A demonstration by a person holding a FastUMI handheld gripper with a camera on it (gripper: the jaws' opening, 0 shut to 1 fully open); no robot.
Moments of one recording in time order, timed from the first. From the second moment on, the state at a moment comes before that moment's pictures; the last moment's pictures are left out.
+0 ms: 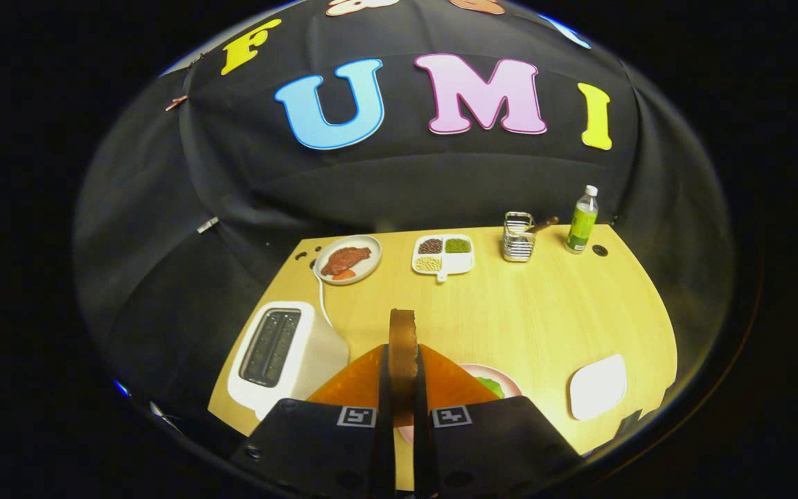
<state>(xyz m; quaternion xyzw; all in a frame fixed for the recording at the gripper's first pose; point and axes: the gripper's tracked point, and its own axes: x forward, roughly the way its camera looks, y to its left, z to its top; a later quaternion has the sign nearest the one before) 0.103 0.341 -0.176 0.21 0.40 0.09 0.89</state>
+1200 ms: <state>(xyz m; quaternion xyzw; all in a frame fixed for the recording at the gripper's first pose) 0.039 0.329 -0.352 0.22 0.48 0.12 0.84</state>
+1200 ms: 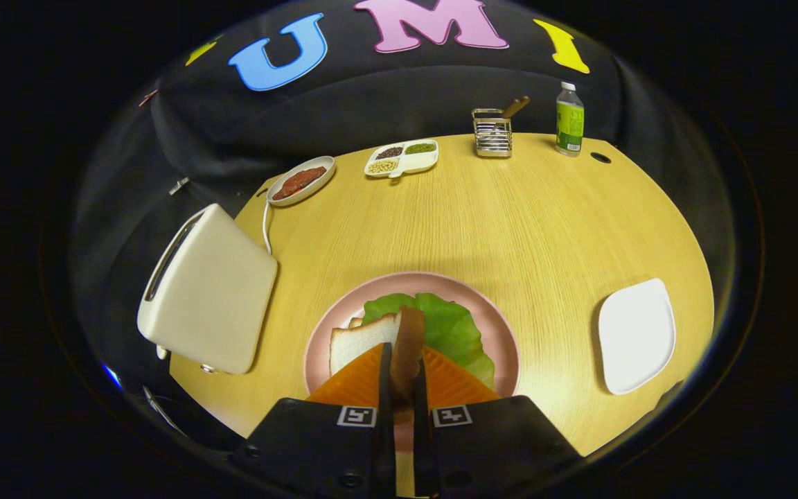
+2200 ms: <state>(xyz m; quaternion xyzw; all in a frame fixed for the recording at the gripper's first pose) 0.048 0.299 -0.383 0.09 0.46 0.12 0.87</state>
